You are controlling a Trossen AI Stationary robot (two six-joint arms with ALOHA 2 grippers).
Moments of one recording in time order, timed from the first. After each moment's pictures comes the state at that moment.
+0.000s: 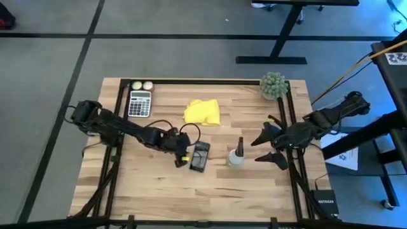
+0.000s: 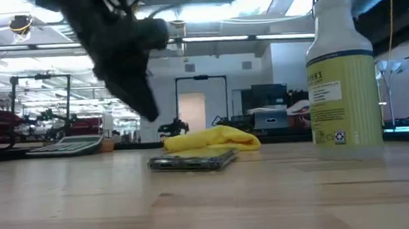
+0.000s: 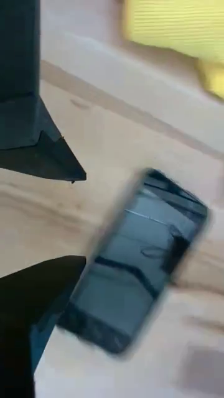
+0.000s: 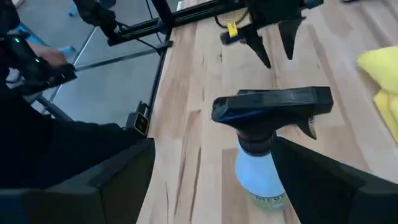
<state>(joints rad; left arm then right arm) -0.23 1.61 0.91 -0.38 -0.29 -0.48 0.49 0.85 0.93 -0.63 0.12 0.53</state>
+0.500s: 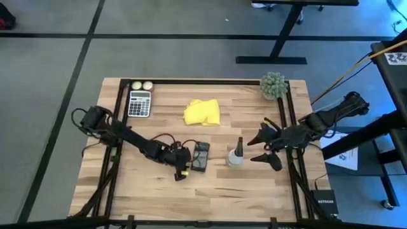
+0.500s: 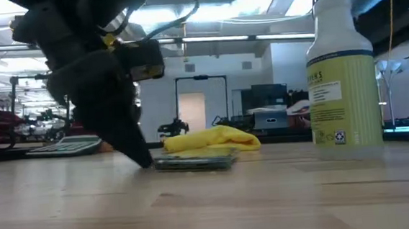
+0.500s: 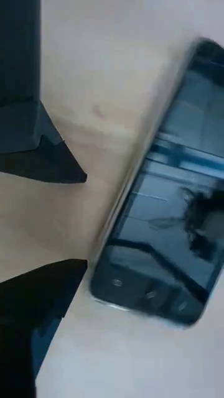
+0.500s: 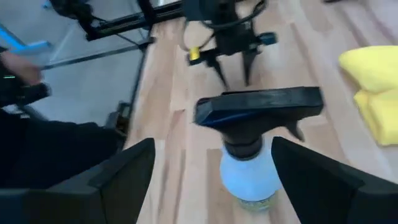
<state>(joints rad) -0.36 1.78 0.86 -0.05 -0.24 -0.53 0.49 0.91 0.93 -0.63 0.22 0.51</state>
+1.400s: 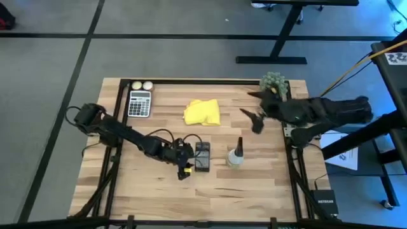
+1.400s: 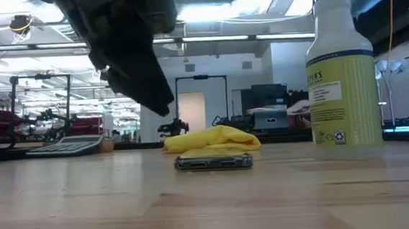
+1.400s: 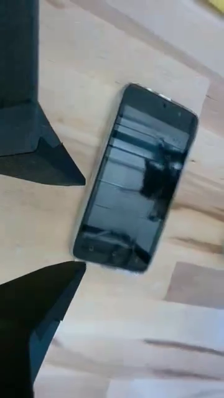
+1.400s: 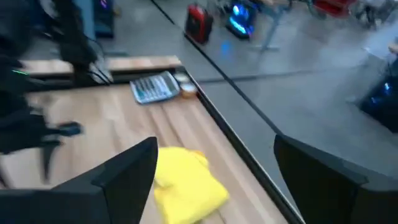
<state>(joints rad) -0.34 1.65 0.99 -0.25 -0.26 -0.57 0.09 1.04 1.21 -0.62 0.57 0.05</state>
